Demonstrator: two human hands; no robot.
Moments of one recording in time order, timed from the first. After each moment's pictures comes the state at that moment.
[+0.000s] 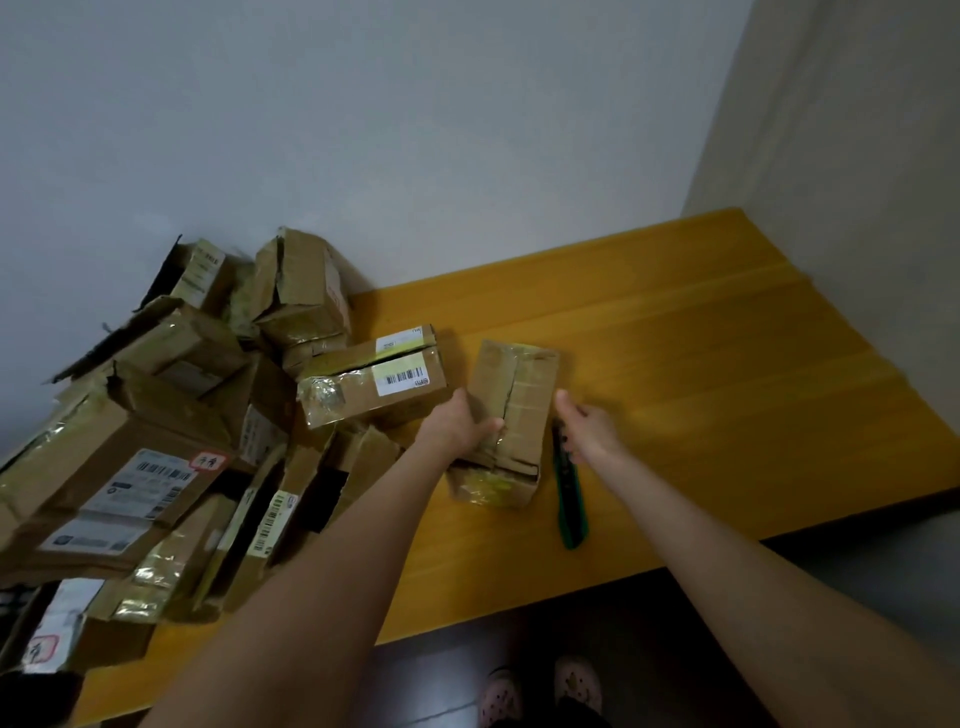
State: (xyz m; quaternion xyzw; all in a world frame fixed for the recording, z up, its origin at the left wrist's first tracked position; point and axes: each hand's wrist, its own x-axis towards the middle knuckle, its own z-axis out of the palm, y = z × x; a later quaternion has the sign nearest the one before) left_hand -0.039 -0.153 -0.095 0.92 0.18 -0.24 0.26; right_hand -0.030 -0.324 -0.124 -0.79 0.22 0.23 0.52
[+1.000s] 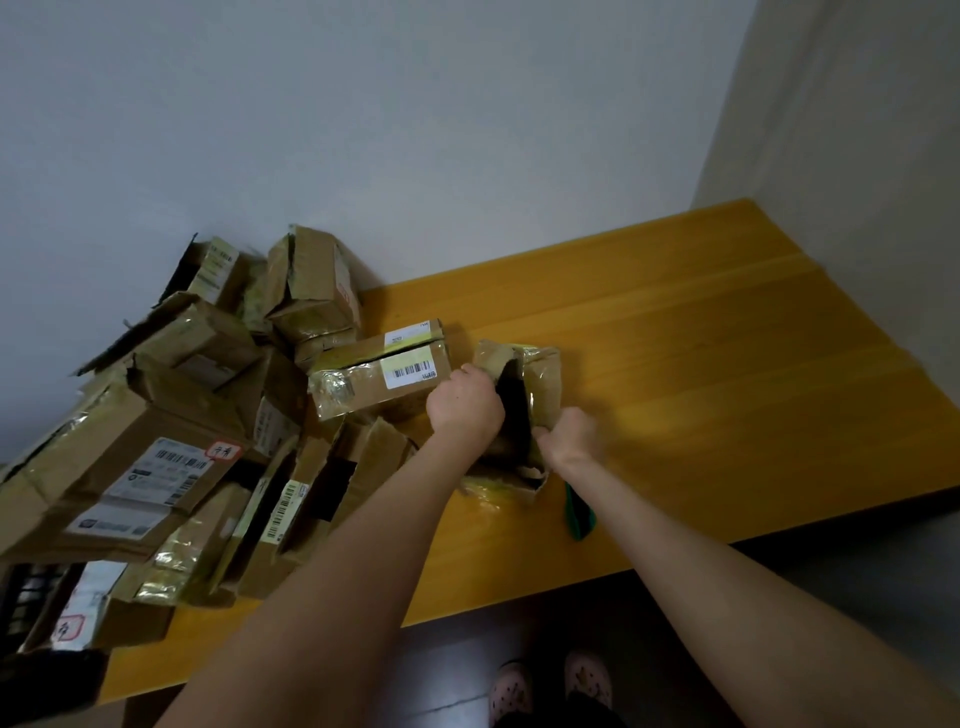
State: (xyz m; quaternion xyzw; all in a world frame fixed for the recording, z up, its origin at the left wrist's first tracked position) left_hand -0.041 -0.178 -0.072 0.99 0.14 -0.09 0.02; right_hand -0.048 -0.298 -0.130 -0.90 0.16 0.19 0.35
